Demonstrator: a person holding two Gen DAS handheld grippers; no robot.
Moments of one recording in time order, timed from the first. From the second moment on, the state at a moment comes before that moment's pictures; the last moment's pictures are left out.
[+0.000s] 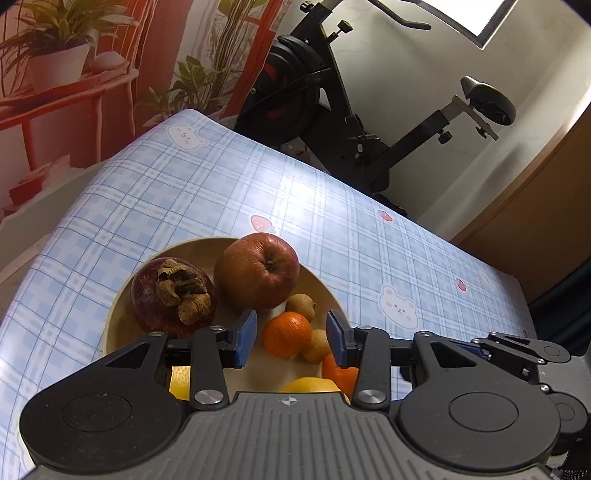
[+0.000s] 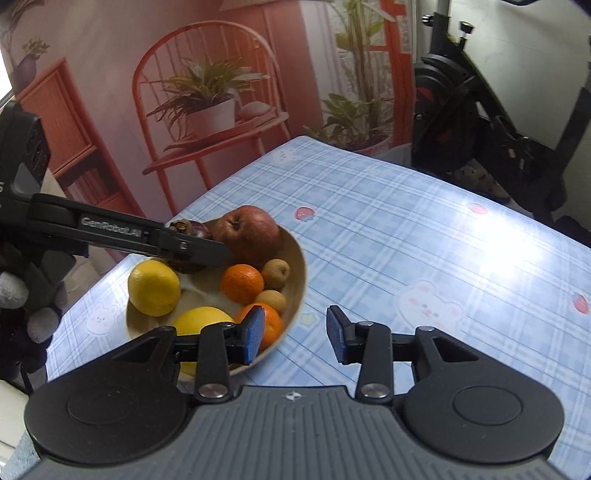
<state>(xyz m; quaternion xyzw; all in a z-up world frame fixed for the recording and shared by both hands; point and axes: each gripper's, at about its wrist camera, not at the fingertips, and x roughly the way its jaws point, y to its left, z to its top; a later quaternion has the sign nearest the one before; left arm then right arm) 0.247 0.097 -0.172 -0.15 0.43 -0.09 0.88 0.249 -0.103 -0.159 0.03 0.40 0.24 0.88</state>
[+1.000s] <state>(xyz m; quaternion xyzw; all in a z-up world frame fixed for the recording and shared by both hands) 0.171 0.016 -0.159 -0.08 0.37 -0.10 0.92 0.154 -0.176 -0.163 0.09 0.41 0.15 0.90</state>
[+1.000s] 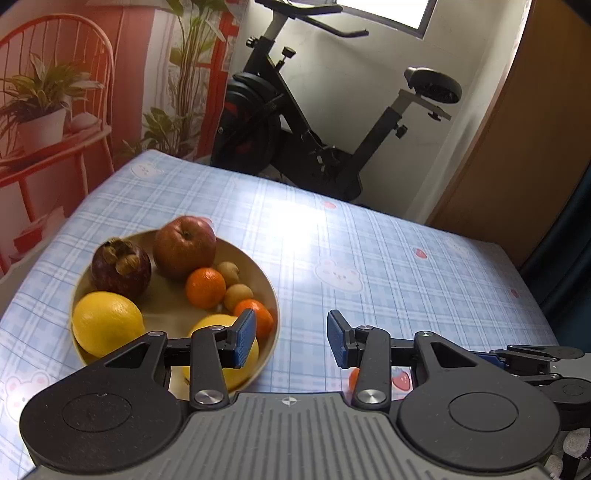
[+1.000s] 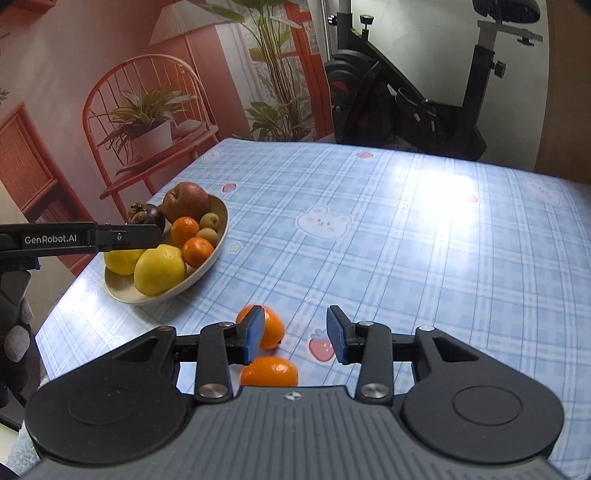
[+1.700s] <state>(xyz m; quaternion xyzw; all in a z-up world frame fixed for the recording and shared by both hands) 0.175 0.000 -0.194 -0.09 0.42 -0.11 0.90 0.144 -0.155 -0.181 0.04 0.45 0.23 0.86</state>
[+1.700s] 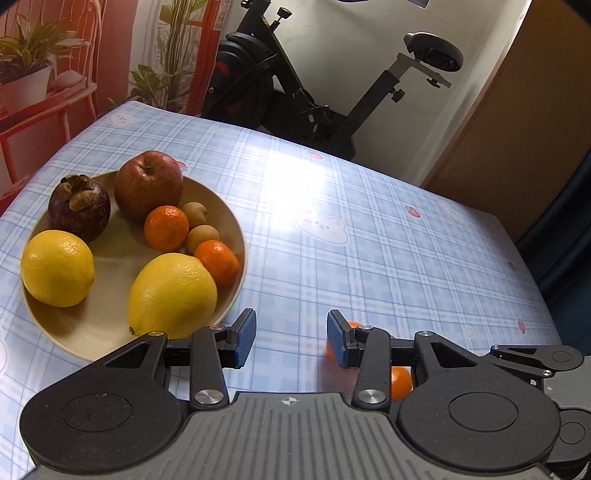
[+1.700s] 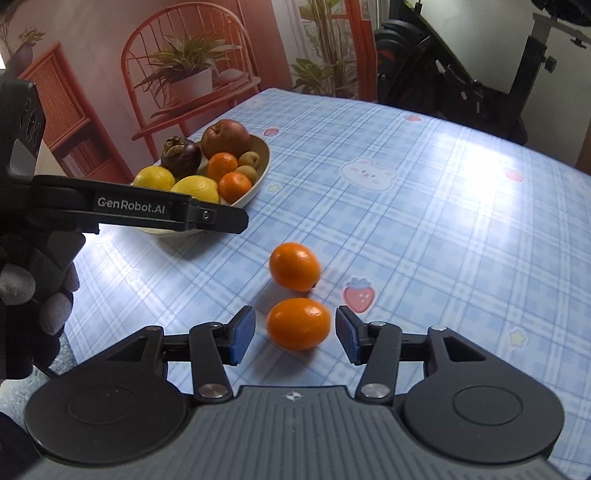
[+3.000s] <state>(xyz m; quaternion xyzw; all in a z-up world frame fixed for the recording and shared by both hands) 0.187 0.003 -0.223 -0.21 0.48 -0.19 0.83 0.149 -0.152 -0.197 0.03 0.48 0.22 0.85</state>
